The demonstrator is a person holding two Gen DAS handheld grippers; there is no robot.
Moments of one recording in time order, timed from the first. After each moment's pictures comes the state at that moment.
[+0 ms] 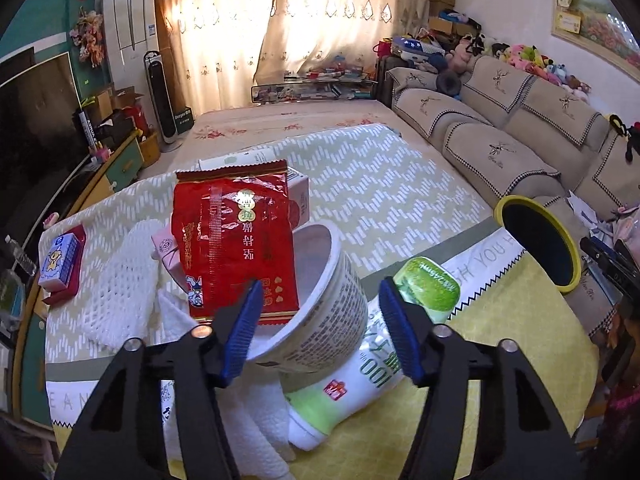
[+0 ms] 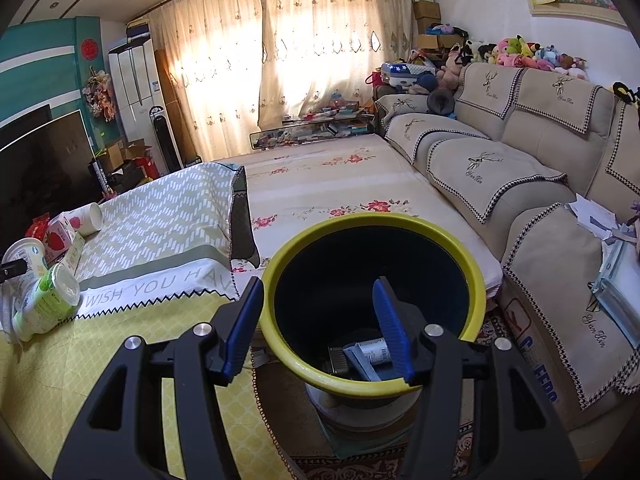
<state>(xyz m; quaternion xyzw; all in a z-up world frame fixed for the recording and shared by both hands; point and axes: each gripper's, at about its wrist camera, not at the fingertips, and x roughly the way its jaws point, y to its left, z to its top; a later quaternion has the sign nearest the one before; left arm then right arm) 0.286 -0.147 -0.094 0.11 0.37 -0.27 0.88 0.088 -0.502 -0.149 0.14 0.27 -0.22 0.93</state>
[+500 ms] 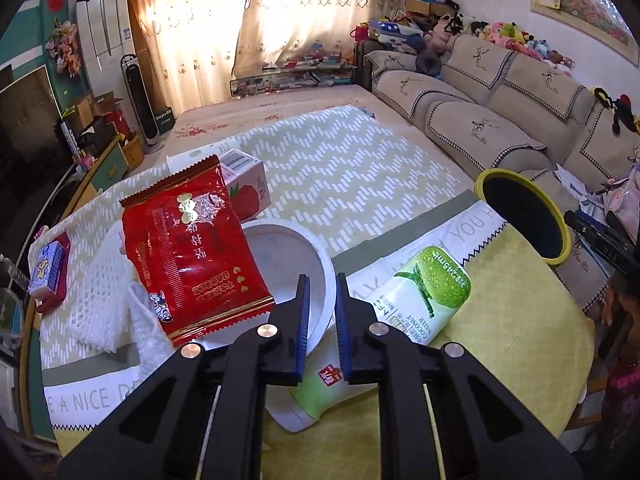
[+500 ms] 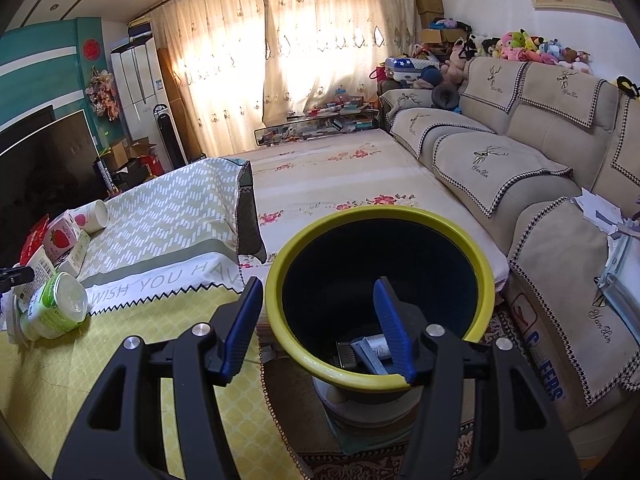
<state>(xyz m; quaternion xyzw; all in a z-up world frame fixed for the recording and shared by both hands) 0.269 -0.165 -0.103 0.14 0.39 -0.30 0.86 0.090 -0.500 -0.151 0.14 0.28 -0.21 0.93</state>
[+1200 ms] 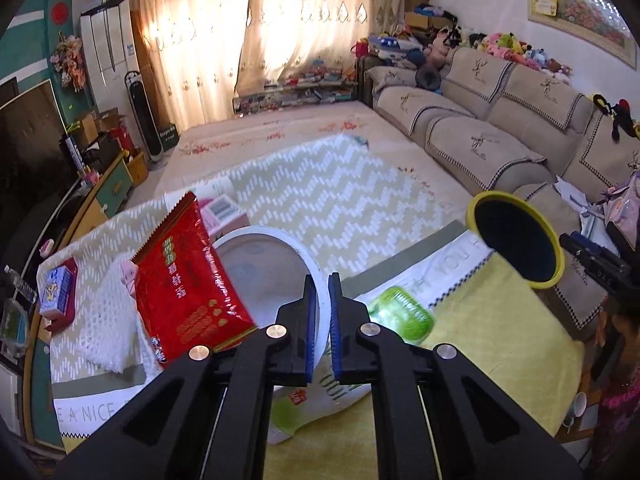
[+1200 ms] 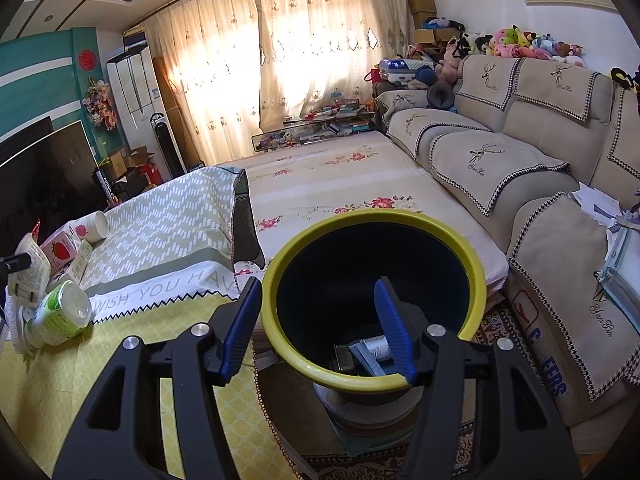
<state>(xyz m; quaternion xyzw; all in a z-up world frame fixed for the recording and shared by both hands) 0.257 -0.185 -0.066 0.14 0.35 -0.30 0.88 0.082 -0.506 -0.147 0.16 0.27 -0.21 0.93</state>
